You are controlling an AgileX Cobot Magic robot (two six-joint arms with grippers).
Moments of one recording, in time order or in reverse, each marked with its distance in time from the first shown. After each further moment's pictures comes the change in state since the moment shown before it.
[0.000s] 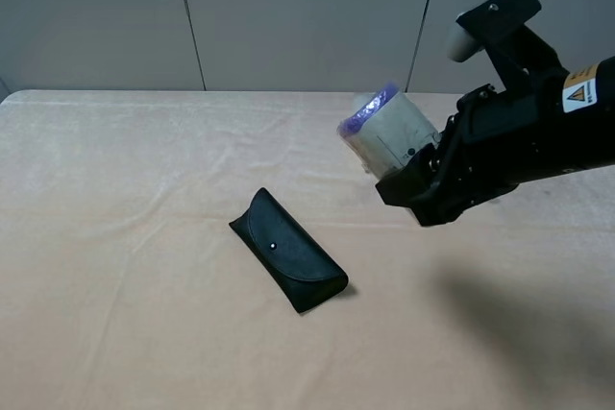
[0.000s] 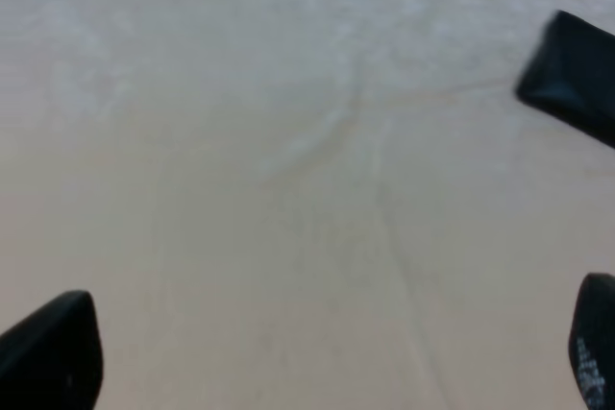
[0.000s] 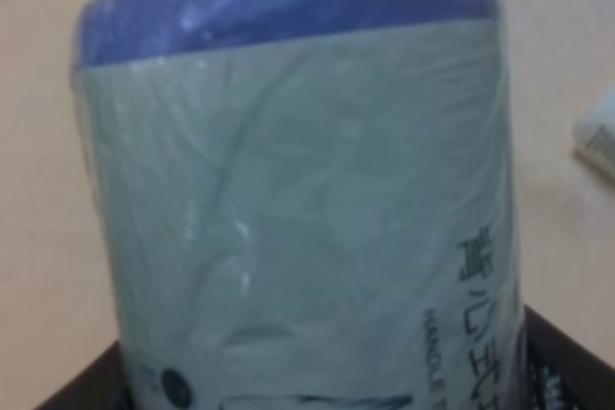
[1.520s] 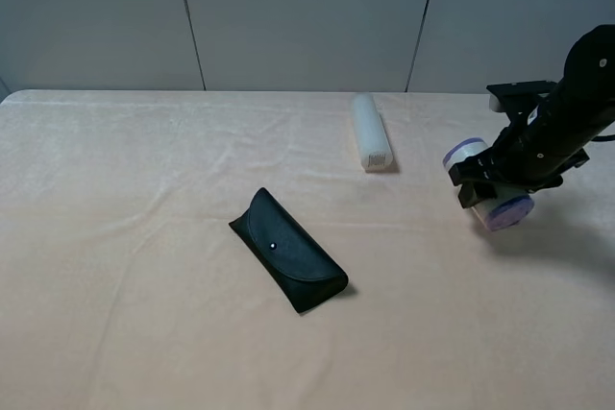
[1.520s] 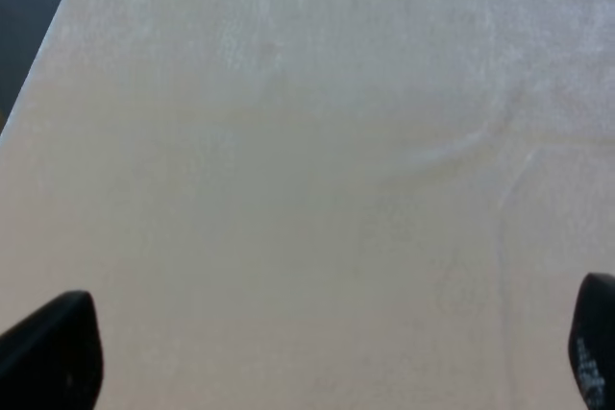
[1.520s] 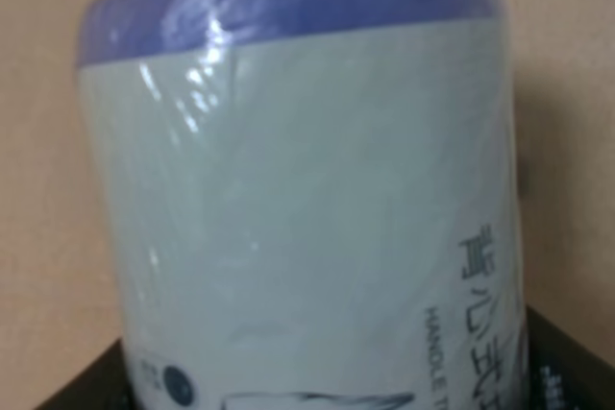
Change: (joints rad) left arm 0.225 -0.004 0.000 0.000 -0.001 0.000; right arm -0.500 0.552 -0.159 -0.195 0.056 0.208
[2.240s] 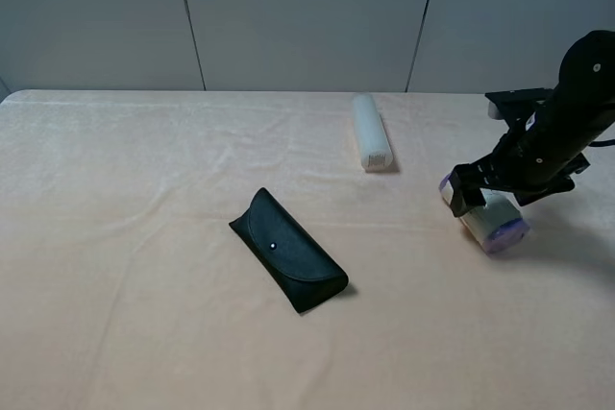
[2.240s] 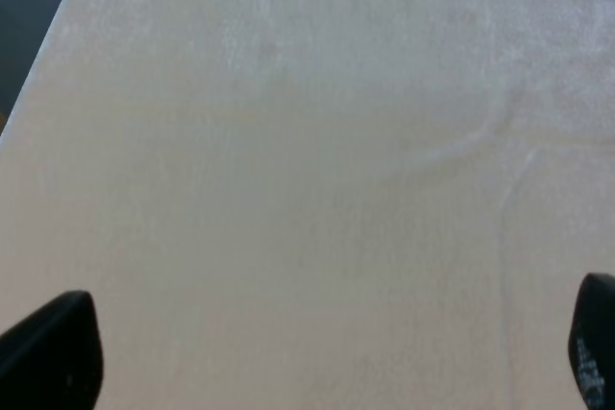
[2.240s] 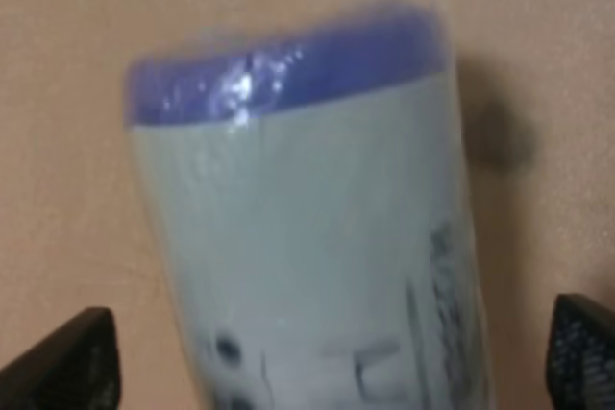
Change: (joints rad) left arm 0.000 0.000 0.000 0.000 0.000 0.000; right arm 0.000 0.021 -0.001 -0.013 0.023 0.030
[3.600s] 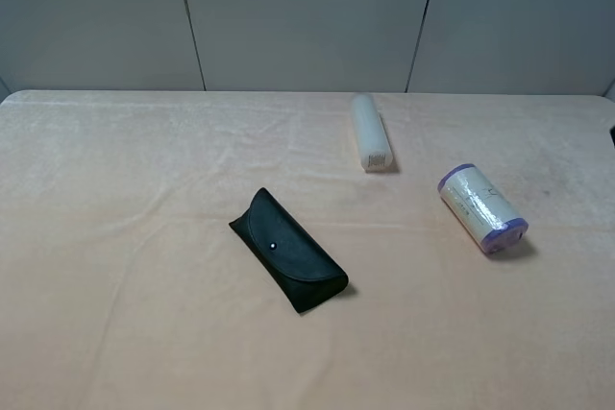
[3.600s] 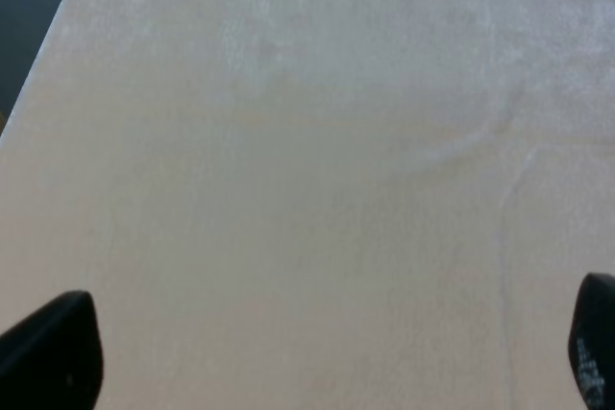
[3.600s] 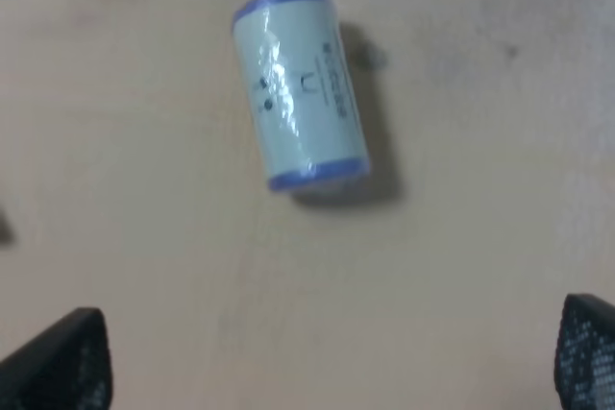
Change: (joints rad) left arm 0.000 0.000 0.000 0.000 0.000 0.000; right arm 0.000 -0.869 -0.084 0.003 0.655 0.014
